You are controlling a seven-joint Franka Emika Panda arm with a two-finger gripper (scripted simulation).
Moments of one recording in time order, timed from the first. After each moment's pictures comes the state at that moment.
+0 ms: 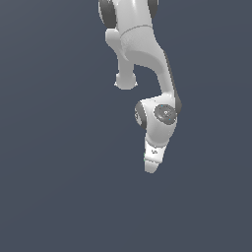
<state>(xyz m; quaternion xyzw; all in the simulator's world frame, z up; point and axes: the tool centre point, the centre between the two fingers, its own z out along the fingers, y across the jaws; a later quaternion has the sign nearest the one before) 0.034 0.118 0.045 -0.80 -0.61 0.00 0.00</state>
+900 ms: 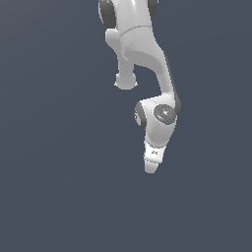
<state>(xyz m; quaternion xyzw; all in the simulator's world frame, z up) 0.036 0.117 0.046 -0.79 -0.61 0.00 0.00</state>
